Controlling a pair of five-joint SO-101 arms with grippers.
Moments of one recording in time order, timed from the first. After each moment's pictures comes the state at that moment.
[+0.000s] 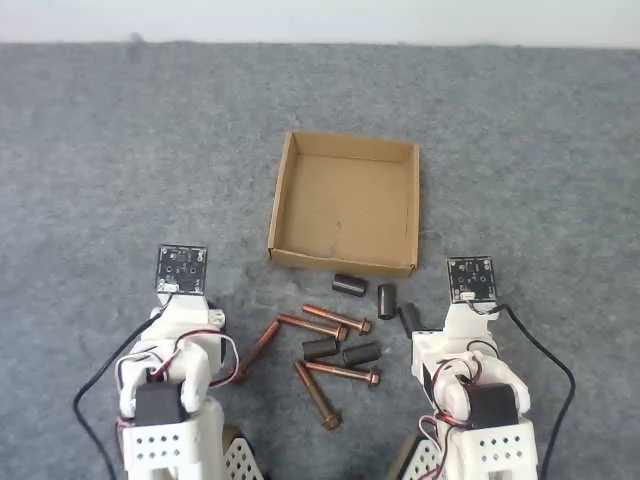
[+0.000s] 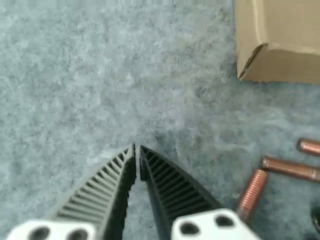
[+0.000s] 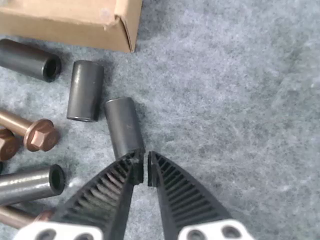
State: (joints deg) left arm -11.3 -103.2 97.1 70.8 -2.5; right arm -11.1 -102.9 95.4 74.8 -6.2
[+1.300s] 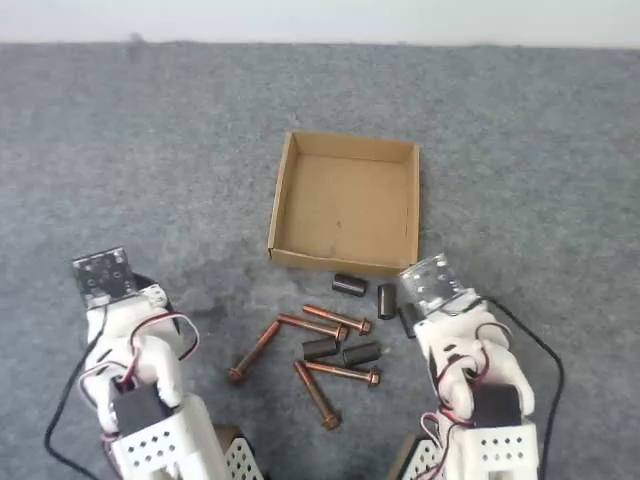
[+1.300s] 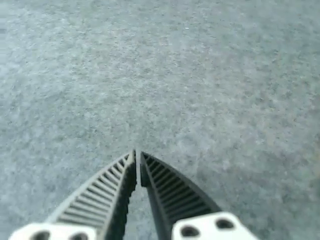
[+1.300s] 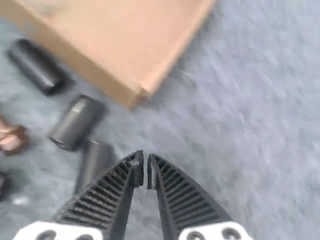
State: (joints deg) left arm -30.7 -99.6 94.1 53.3 1.5; right arm -10.5 -103.2 94.8 60.4 28.1
